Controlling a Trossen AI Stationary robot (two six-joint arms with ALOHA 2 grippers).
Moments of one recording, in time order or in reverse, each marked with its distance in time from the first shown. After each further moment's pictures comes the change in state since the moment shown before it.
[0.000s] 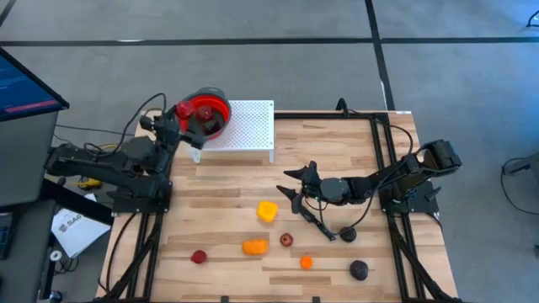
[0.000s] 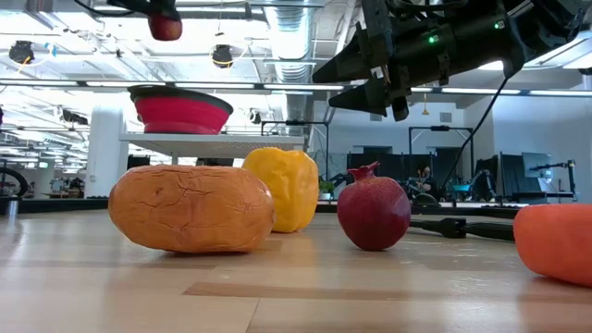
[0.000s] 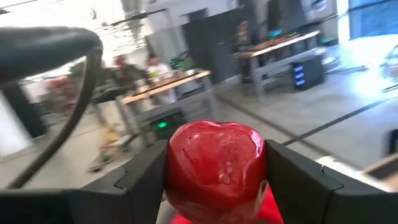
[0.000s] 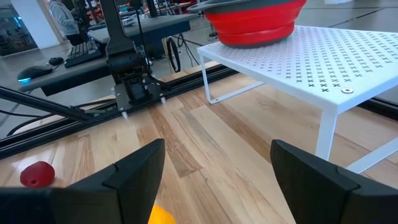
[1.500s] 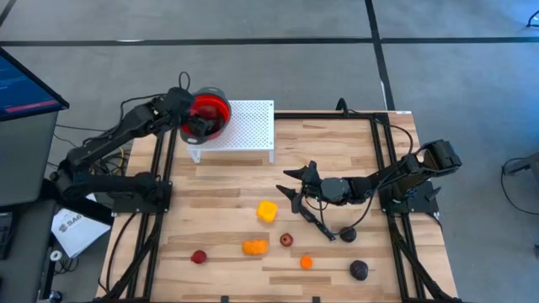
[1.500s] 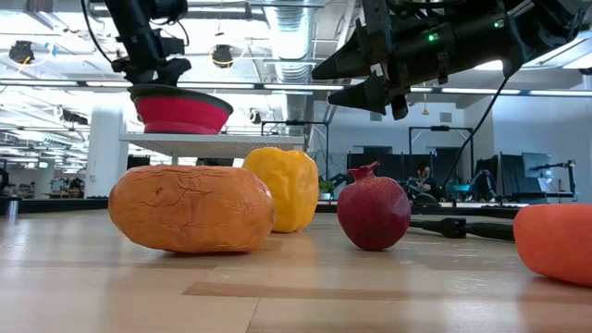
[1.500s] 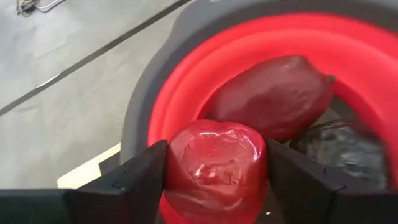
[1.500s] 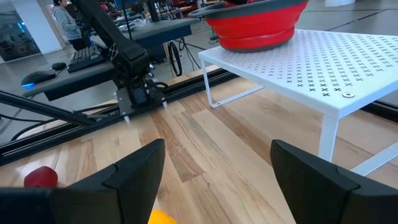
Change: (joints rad) left arm 0.858 0.324 0.333 -1.071 0.959 -0.544; right arm 0.000 0.000 0.000 0.019 0.000 0.000
